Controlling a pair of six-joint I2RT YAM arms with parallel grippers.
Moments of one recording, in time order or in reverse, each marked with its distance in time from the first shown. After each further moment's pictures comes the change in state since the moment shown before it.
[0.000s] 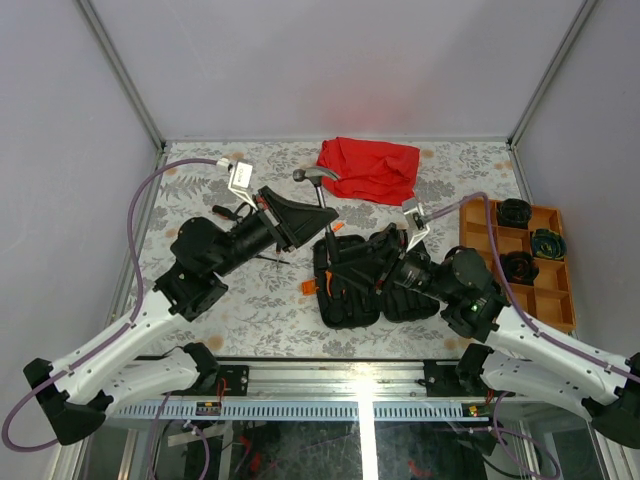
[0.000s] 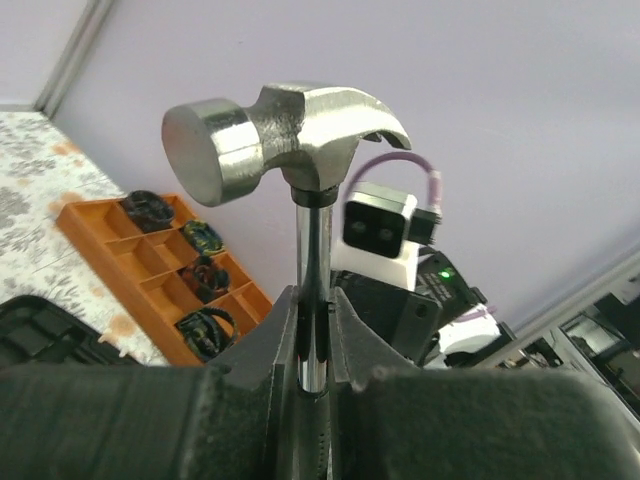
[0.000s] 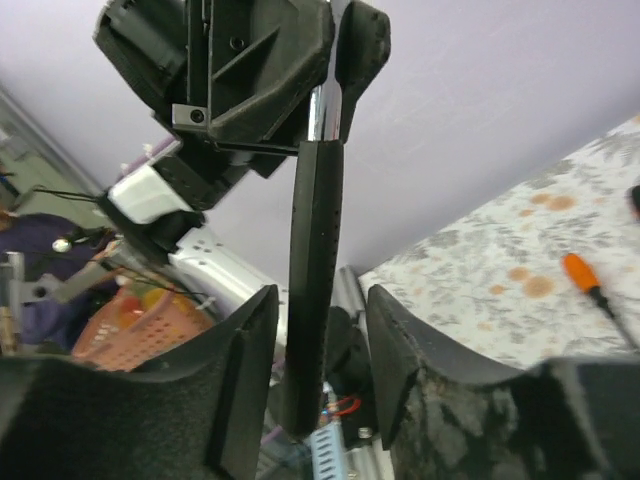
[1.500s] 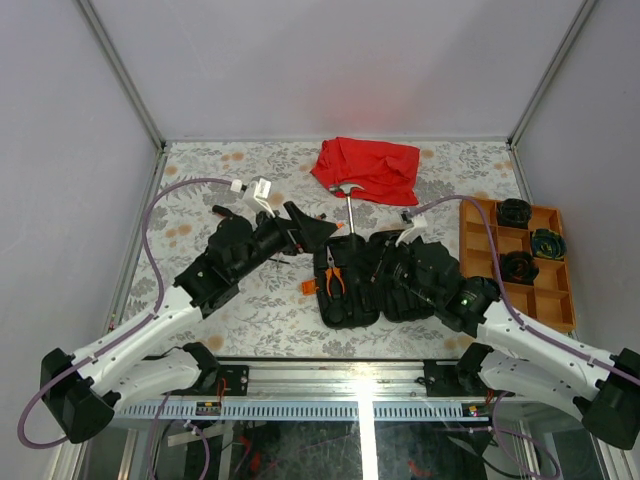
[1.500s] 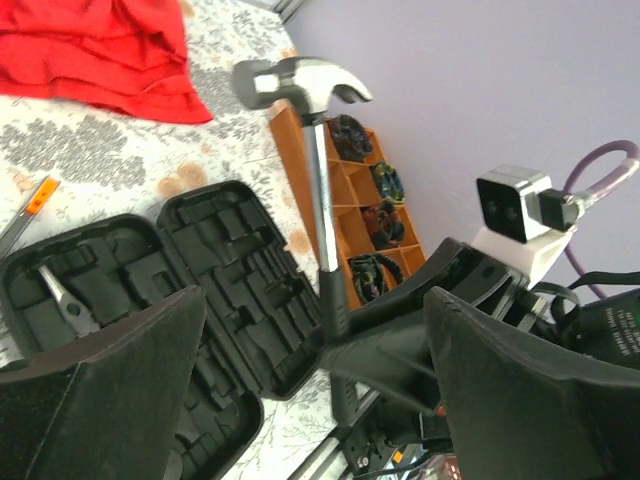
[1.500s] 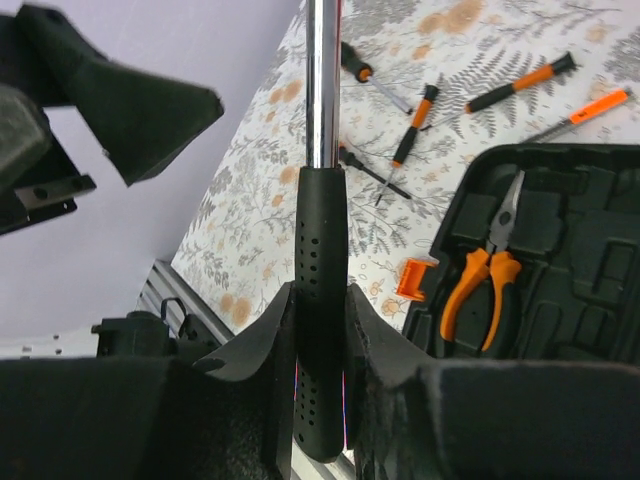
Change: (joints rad) left arm 0.068 0.058 -0.141 -0.220 -0.187 0.046; right arm -0.070 0.065 -0.044 -0.404 0.372 0.014
